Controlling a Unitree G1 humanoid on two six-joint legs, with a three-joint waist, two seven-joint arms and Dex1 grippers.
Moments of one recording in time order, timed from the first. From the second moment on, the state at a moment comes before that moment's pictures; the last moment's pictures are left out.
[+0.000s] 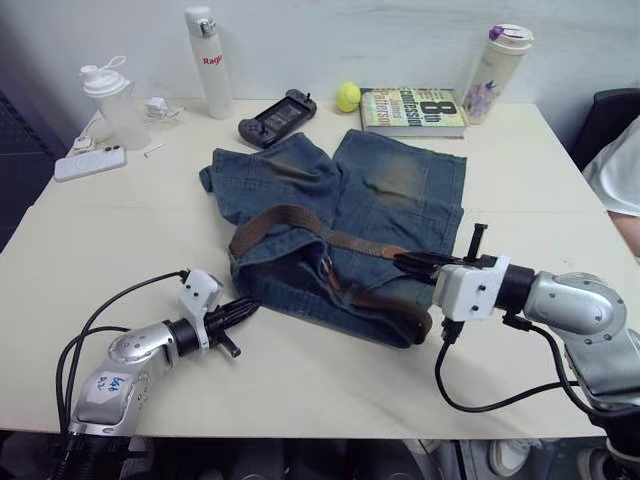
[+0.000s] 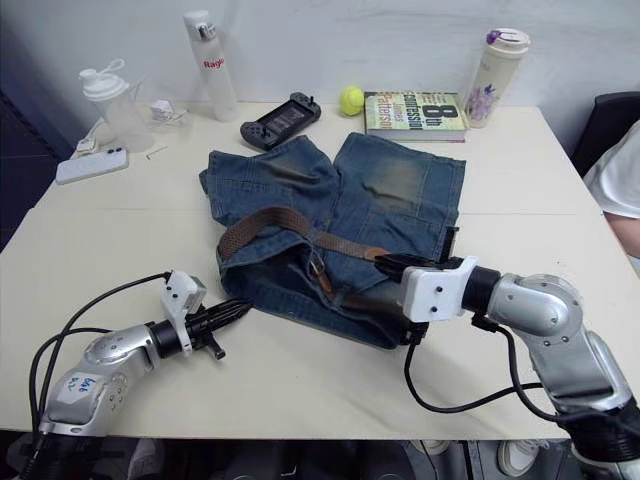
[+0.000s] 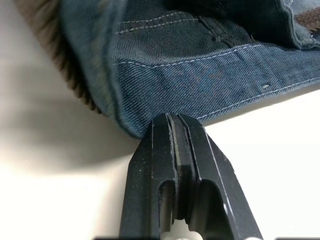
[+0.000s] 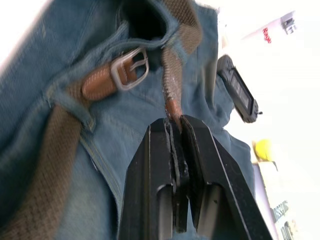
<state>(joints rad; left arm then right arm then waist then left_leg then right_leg) -0.04 0.56 0.08 -0.18 -0.42 0.50 -0.64 -0.23 -0.82 -0.01 -0.48 0.05 -0.01 0.88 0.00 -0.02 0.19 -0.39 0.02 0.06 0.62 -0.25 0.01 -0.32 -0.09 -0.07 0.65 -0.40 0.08</state>
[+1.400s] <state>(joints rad) -0.09 0.60 0.07 -0.16 -0.39 0.46 -0.57 -0.35 -0.74 0.10 -0.51 0.08 0.17 0.94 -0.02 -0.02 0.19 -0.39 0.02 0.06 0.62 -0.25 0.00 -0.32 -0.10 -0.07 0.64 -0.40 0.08</state>
